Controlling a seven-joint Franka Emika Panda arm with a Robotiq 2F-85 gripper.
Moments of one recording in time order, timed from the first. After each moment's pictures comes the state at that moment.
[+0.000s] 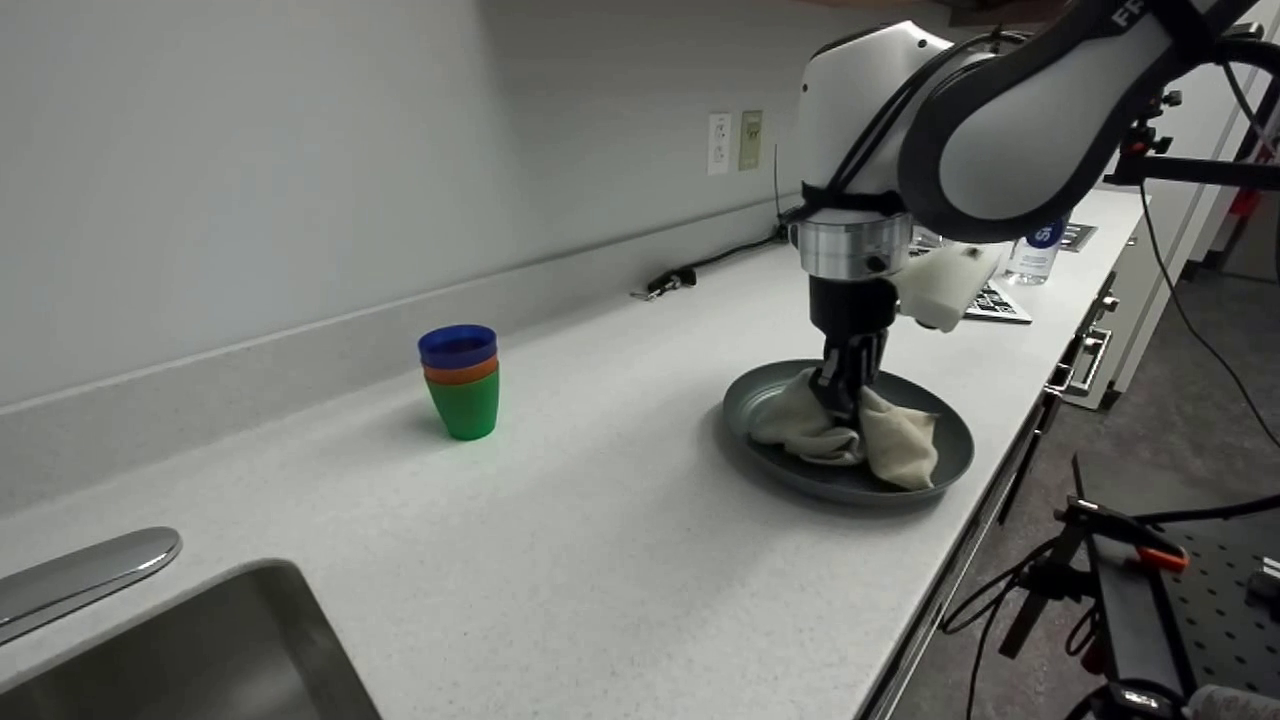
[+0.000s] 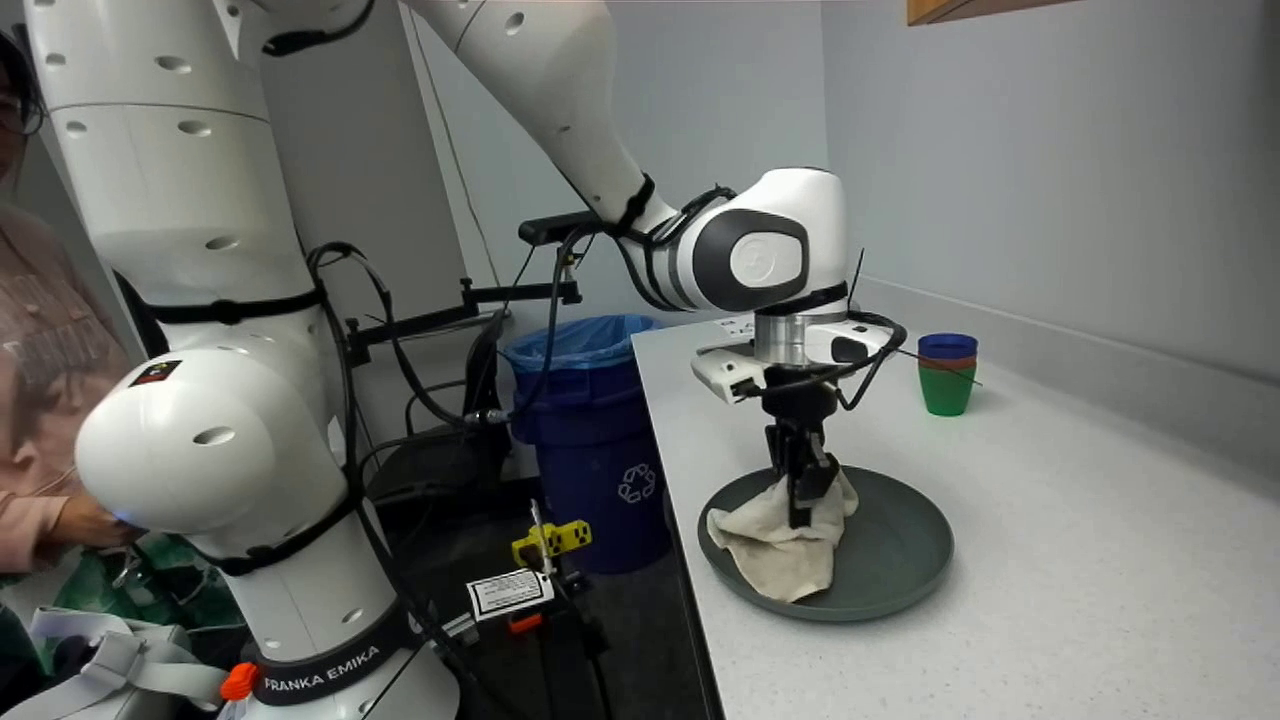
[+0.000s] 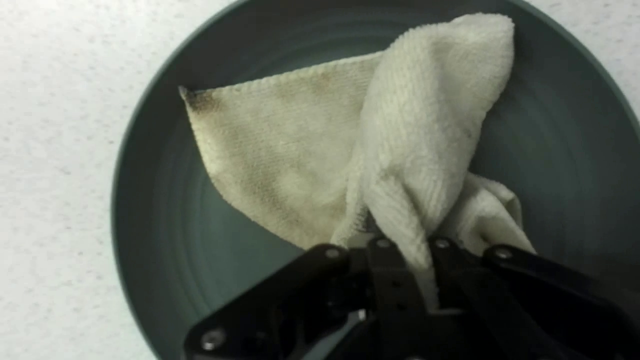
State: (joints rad) arm 0.02 0.11 -0.02 -2.44 -0.15 2.41 0.28
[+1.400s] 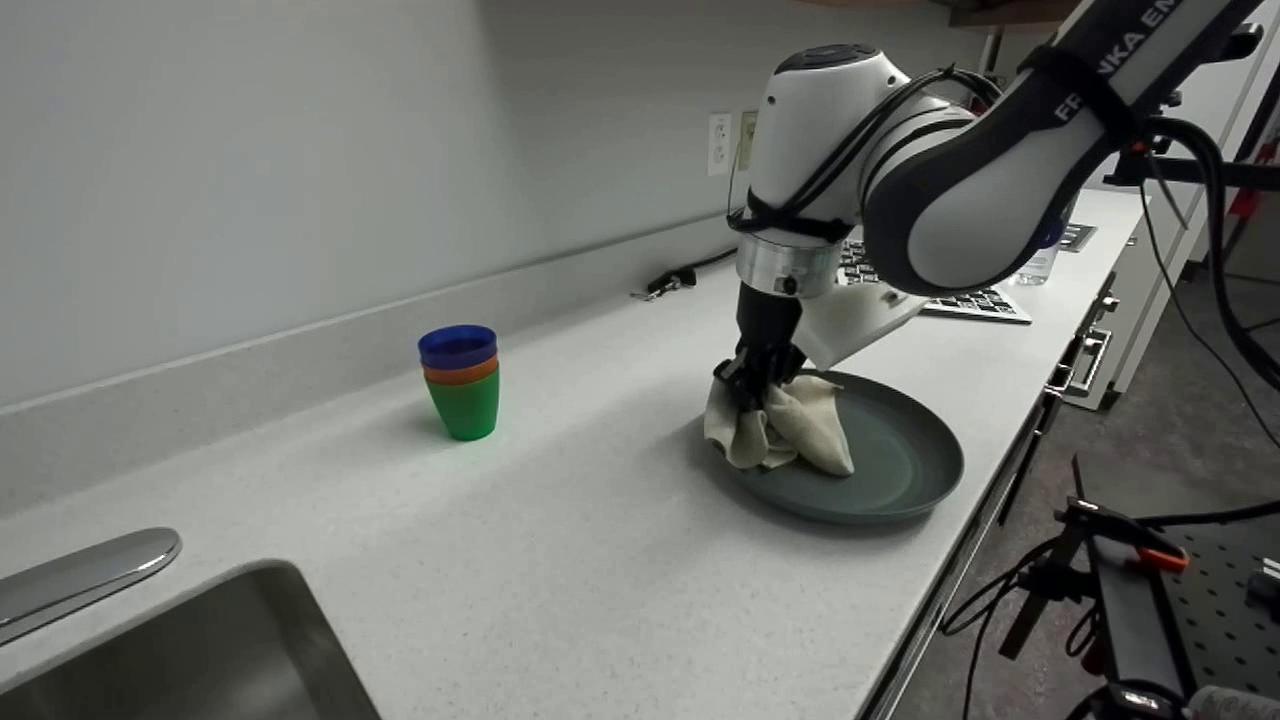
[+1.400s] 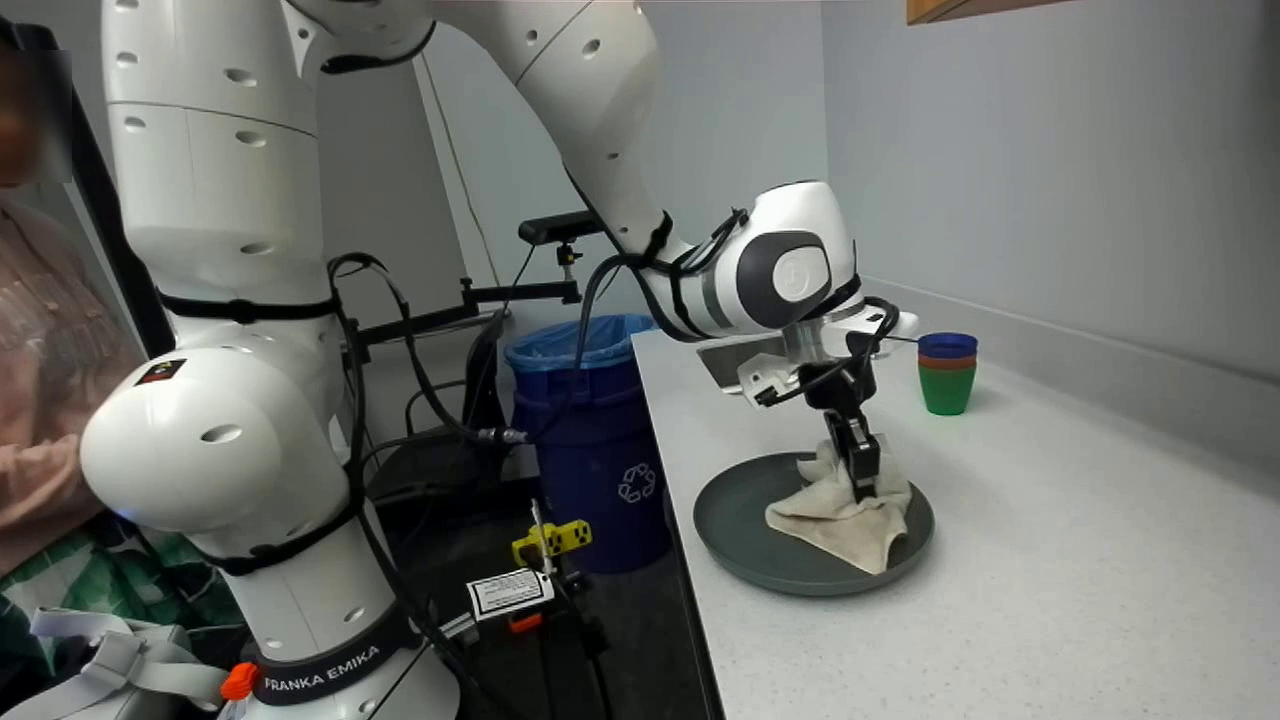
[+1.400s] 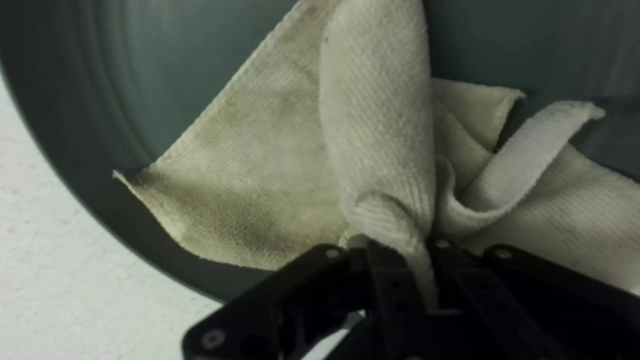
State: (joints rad) arm 0.05 0.25 -0.02 -2.33 -0.32 2.67 0.69
